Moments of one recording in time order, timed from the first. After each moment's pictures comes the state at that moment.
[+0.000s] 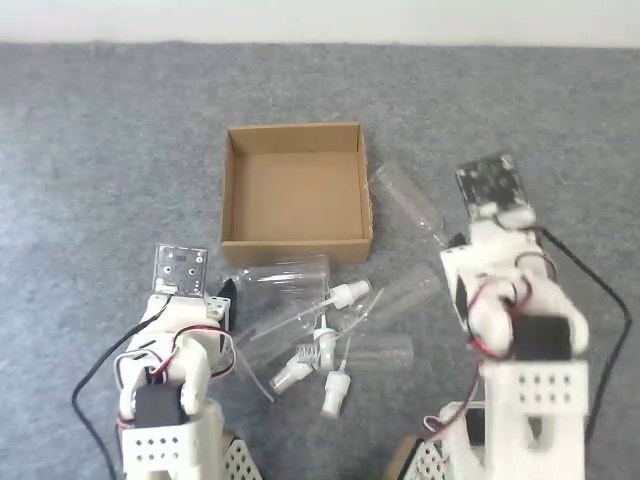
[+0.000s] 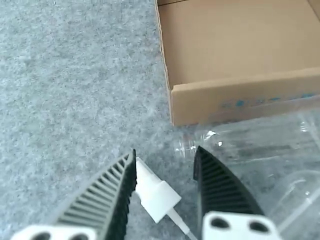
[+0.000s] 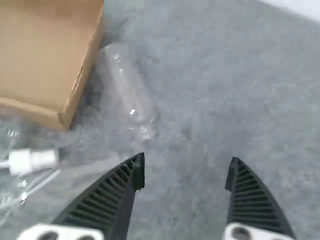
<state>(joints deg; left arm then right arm) -10.1 -103.5 97.3 62.5 -3.5 -3.3 -59.2 45.7 67.0 17.5</state>
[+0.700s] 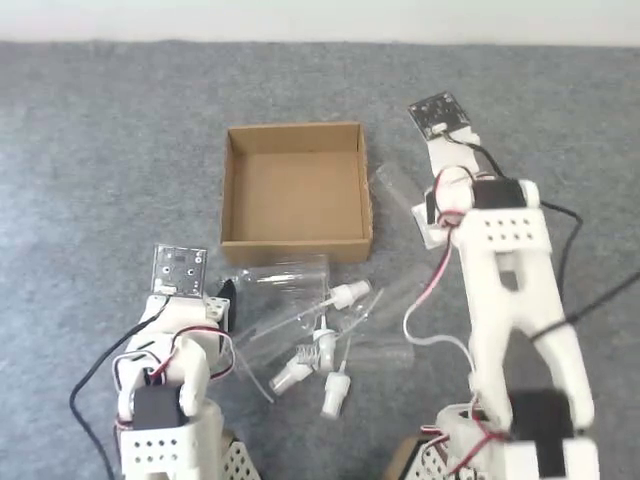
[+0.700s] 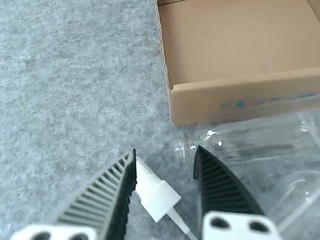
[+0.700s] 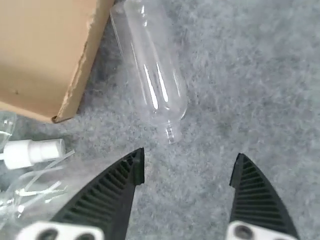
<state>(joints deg) -10.1 -103.5 97.3 62.5 -3.5 -7.6 -12.9 20.8 67.4 17.6</state>
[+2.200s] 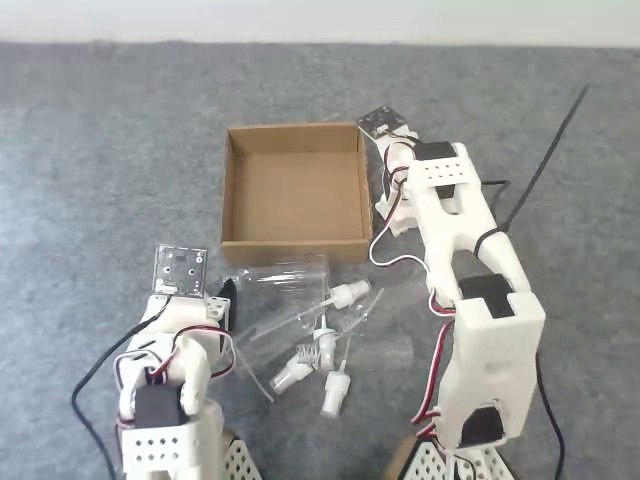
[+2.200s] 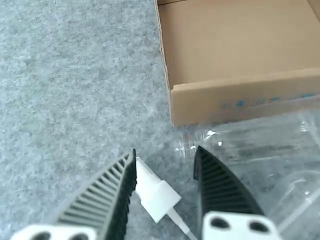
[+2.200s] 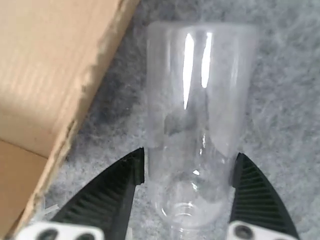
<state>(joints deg) -10.1 -103.5 97.3 62.5 -3.5 -12.8 28.1 -6.2 67.4 21.8</state>
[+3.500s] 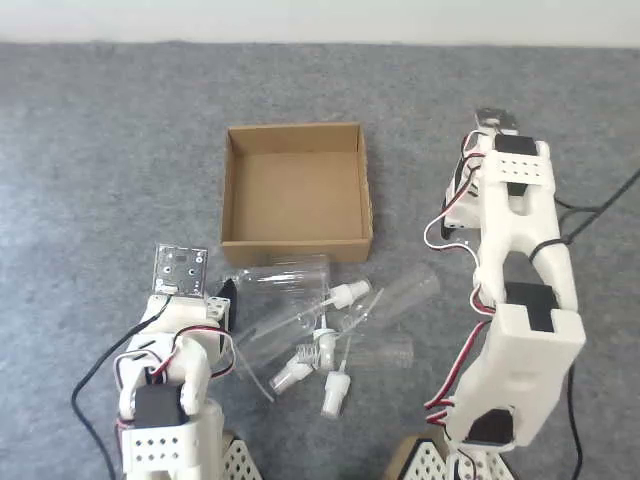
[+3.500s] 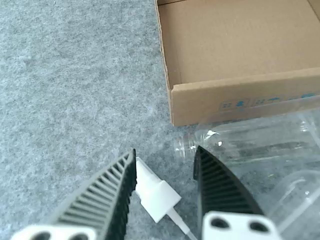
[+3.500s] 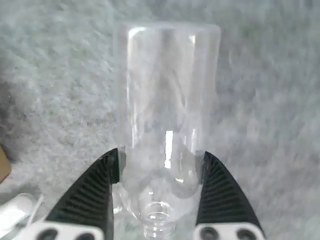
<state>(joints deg) -10.1 -103.5 97.3 62.5 -3.5 1.9 23.2 -6.2 79.5 -2.1</state>
